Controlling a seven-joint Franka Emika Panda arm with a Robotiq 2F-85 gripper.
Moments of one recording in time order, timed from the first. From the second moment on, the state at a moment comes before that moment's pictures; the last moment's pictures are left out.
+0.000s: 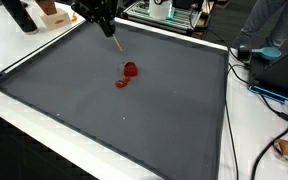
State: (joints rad) arm -0.06 0.34 0.08 -1.70 0.20 1.92 -0.43
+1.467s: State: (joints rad) arm -0.23 0.50 0.07 -1.67 0.74 1.66 -1.06
